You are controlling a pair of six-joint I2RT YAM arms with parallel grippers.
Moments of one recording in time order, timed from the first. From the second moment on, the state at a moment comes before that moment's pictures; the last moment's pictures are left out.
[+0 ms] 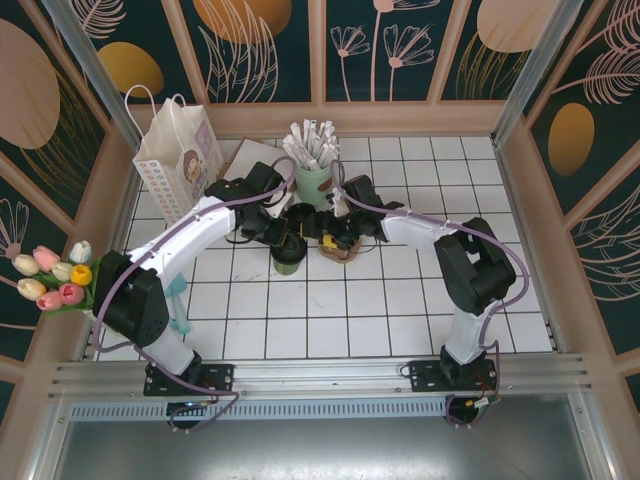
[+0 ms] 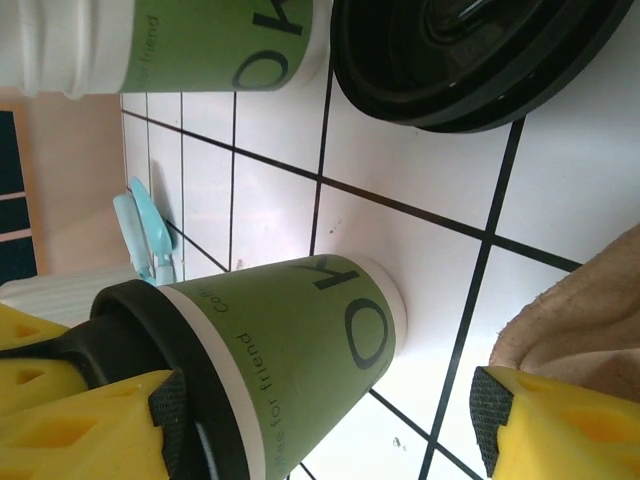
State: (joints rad) left arm -0.54 1.63 1.35 -0.95 0.13 -0.19; right arm 0.59 1.83 1.15 -0.19 -0.67 0.70
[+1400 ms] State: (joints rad) left arm -0.54 1.52 1.18 -0.78 0.15 -0.53; right arm 0.71 1.75 1.08 -0.09 -0.54 0.68
